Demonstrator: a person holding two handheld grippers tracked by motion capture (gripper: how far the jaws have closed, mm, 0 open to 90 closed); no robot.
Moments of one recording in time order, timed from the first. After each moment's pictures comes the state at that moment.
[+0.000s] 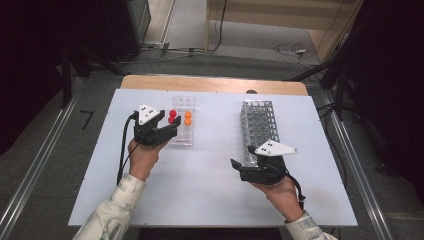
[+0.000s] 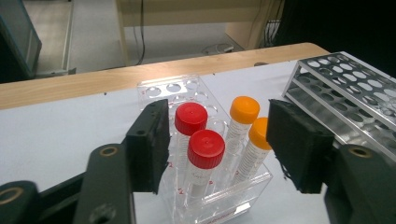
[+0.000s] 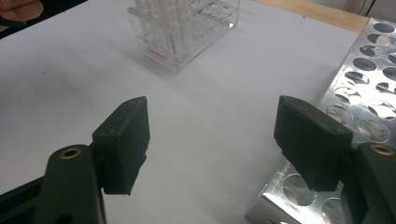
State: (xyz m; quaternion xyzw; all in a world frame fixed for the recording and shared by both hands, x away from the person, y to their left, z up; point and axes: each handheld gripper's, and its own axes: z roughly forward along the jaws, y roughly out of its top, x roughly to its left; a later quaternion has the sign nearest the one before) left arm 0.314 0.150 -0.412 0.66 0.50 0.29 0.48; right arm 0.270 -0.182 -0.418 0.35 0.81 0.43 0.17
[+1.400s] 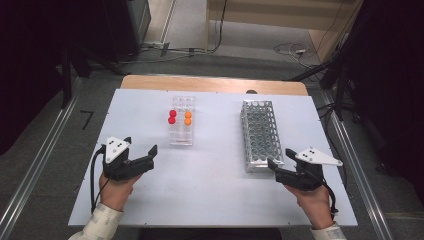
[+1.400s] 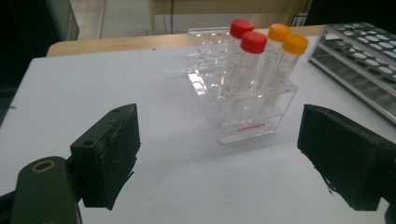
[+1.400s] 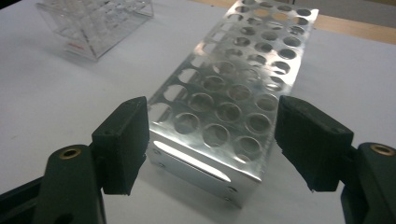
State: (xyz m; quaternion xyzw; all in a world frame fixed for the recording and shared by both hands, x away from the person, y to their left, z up) left arm 0.227 0.205 -0.440 0.63 0.55 0.32 0.45; right arm 0.259 -0.273 -0.424 0.43 0.77 0.42 0.23
